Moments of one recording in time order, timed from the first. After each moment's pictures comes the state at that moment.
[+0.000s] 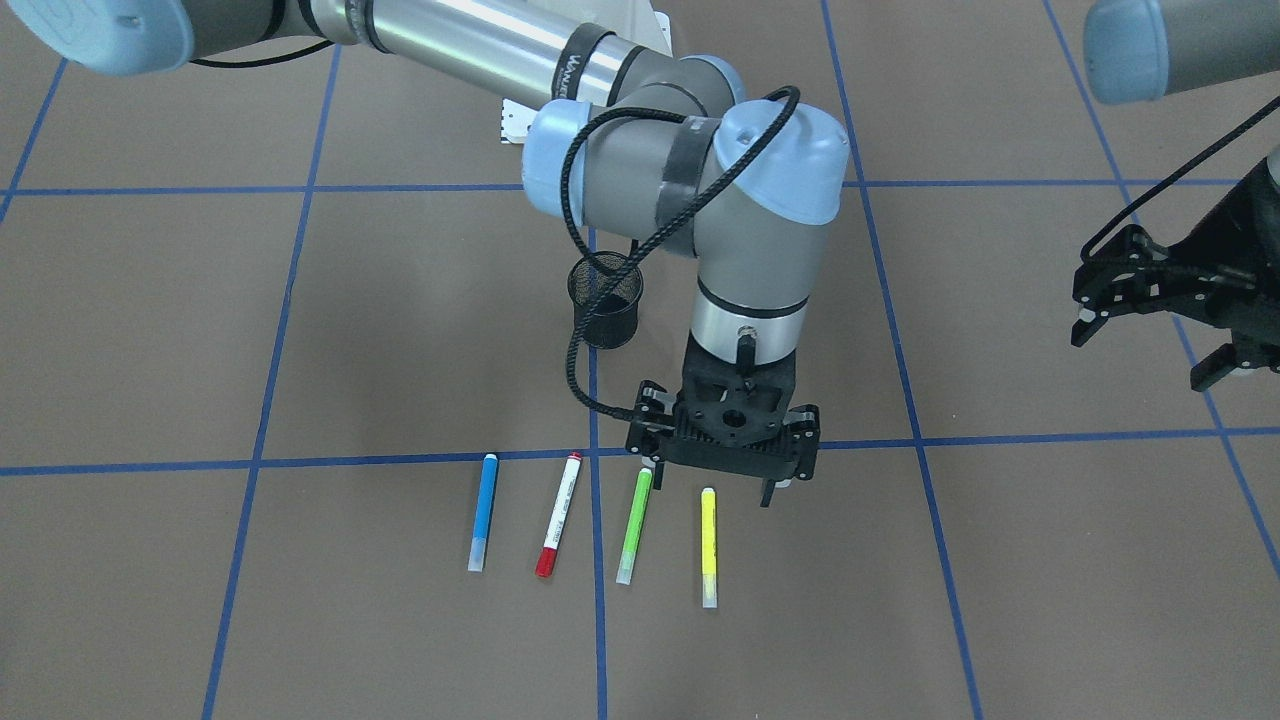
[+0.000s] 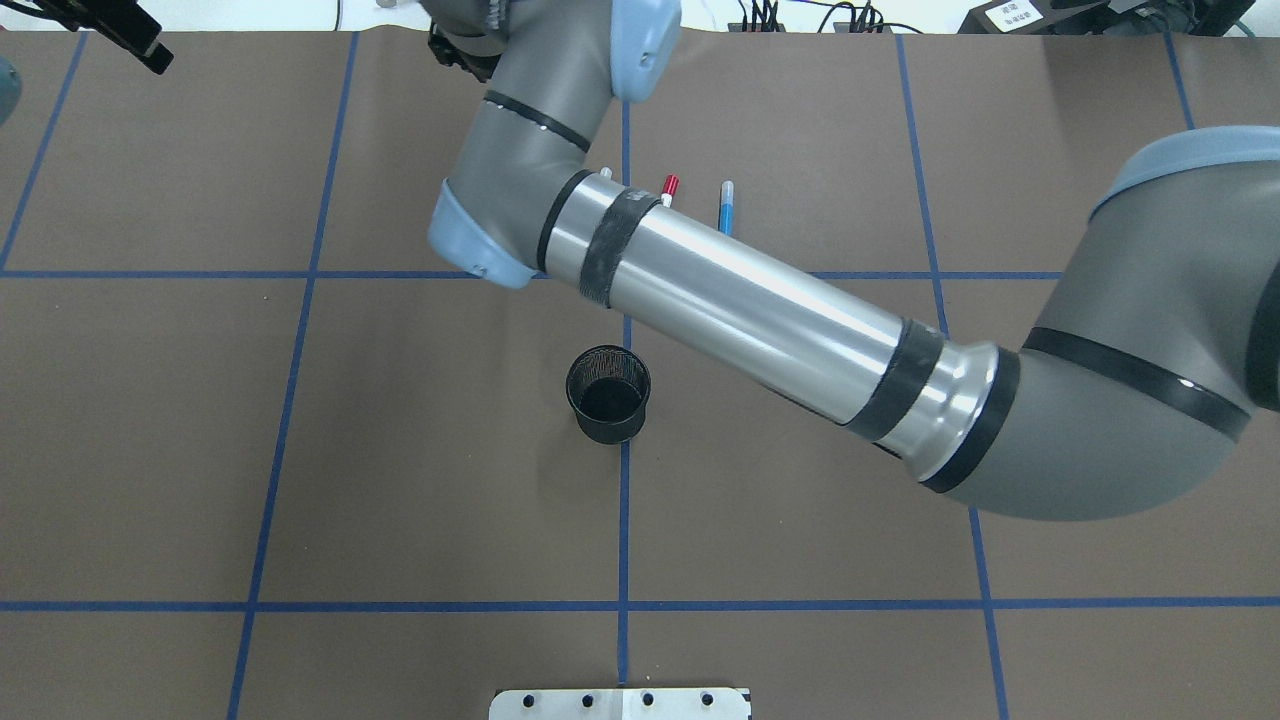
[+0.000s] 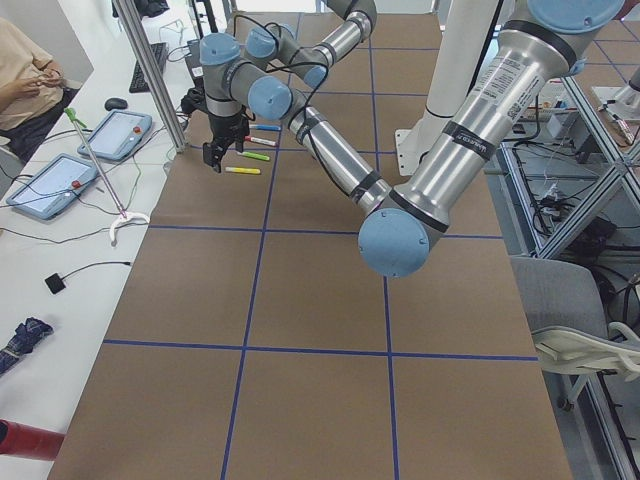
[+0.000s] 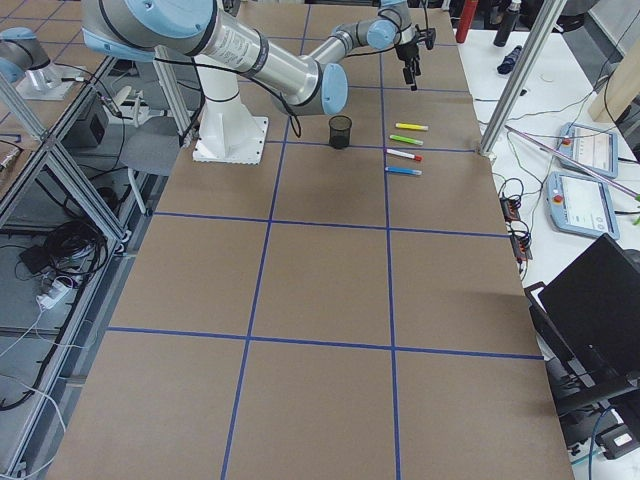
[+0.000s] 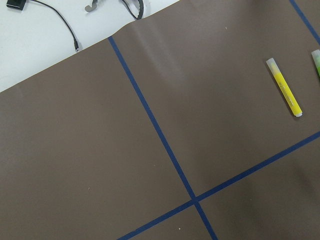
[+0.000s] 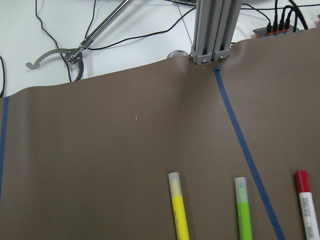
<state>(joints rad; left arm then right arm) -1.25 -2.13 -1.77 -1.35 -2.27 -0.11 0.72 -0.25 0.93 -1.43 1.67 1.29</state>
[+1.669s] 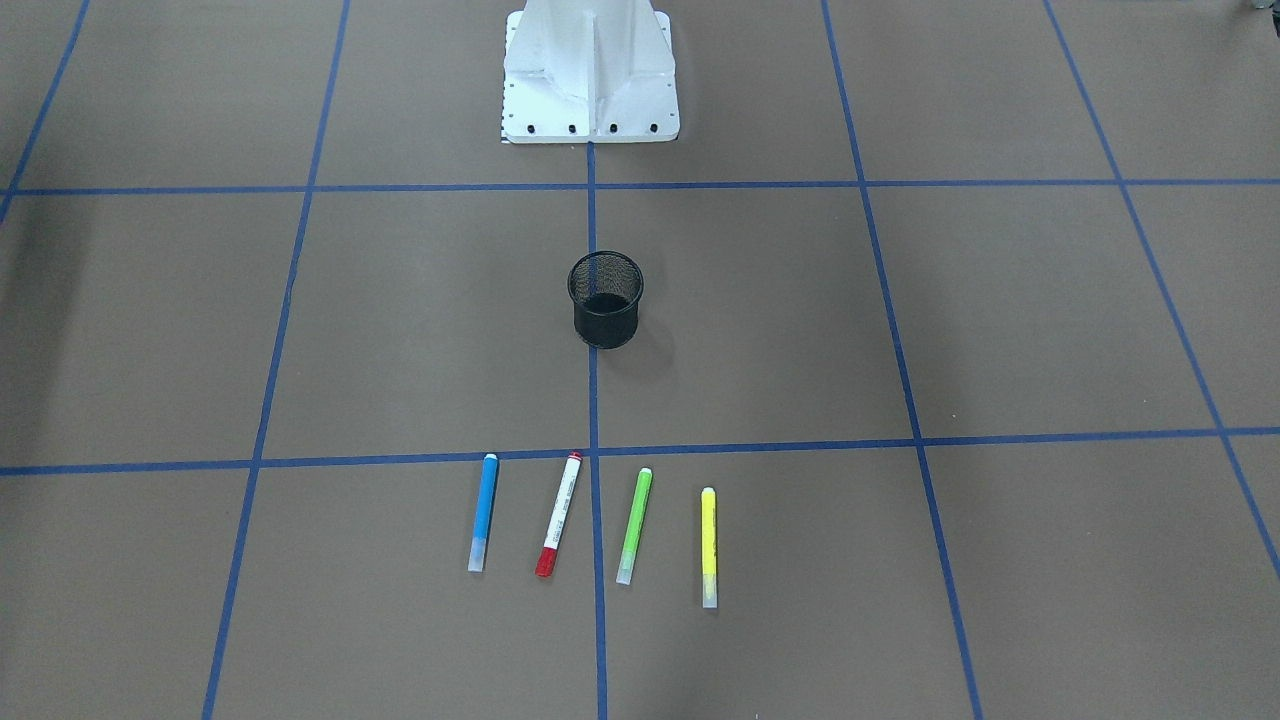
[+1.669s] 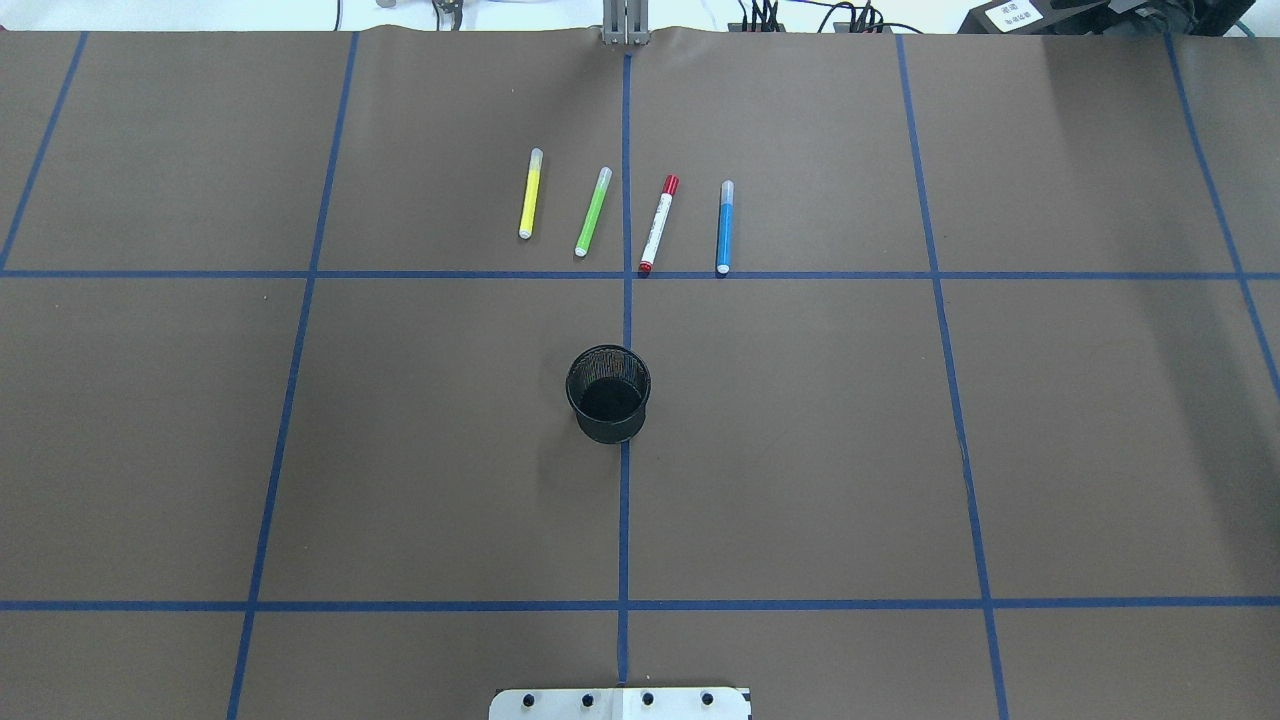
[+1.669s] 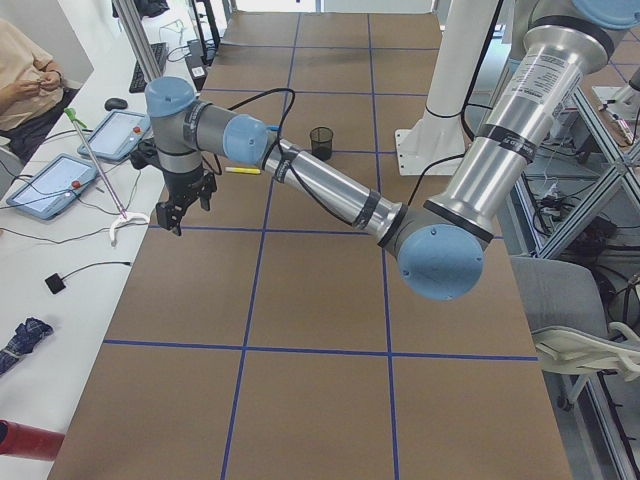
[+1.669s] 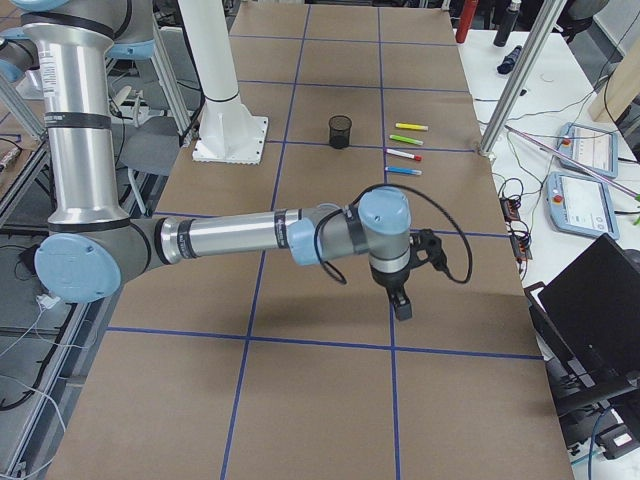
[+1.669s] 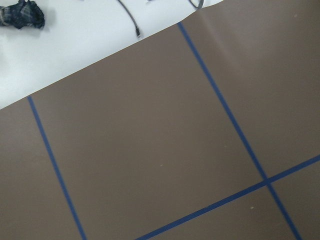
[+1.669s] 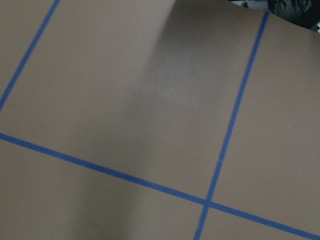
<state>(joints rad) -1.55 -2.03 -1.51 -1.36 -2.27 0.33 1.66 -1.57 1.63 -1.45 2.33 -0.22</state>
